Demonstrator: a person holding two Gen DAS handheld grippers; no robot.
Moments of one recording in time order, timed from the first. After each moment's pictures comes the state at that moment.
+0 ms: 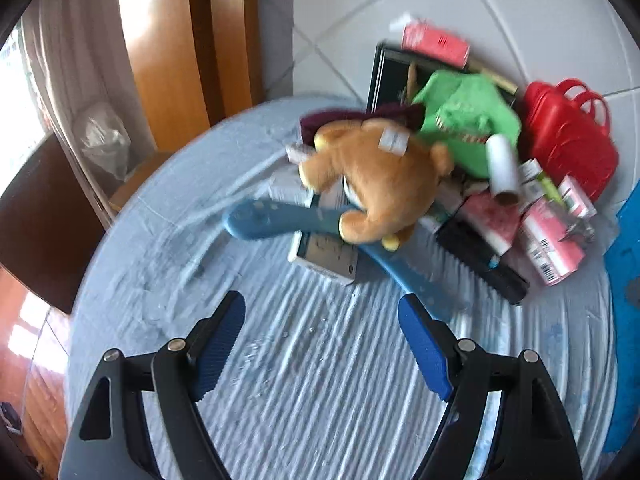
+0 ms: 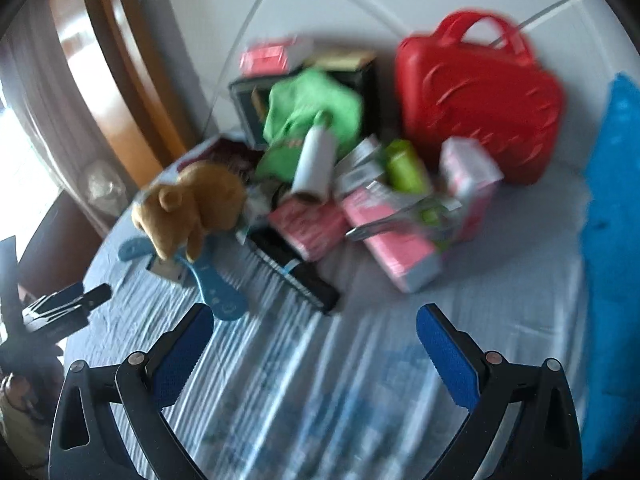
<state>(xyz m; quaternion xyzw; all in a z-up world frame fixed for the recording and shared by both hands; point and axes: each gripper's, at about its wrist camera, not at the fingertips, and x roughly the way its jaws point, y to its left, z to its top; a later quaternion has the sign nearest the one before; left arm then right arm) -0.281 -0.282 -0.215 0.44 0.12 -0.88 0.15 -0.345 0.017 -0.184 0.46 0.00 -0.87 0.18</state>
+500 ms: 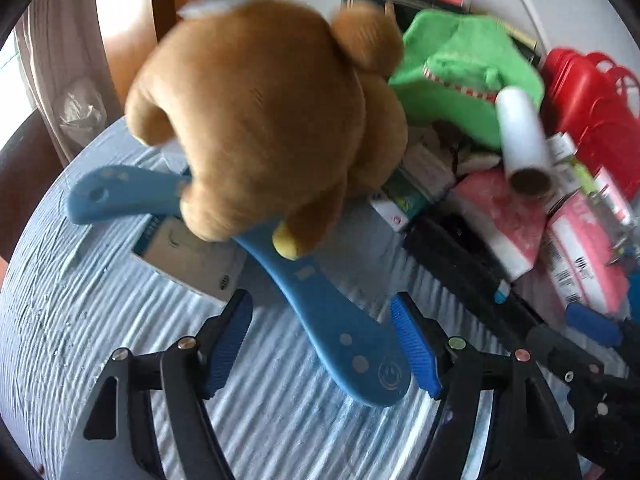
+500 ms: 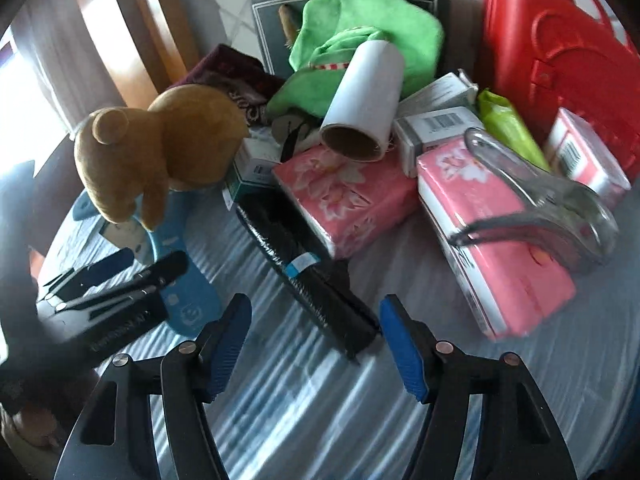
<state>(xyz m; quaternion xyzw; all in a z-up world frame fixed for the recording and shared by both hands) -0.375 -0.211 -0.280 0.46 0.12 -0.87 0.17 -0.414 -0.023 -0.273 0.49 0.05 -0.84 0.24</state>
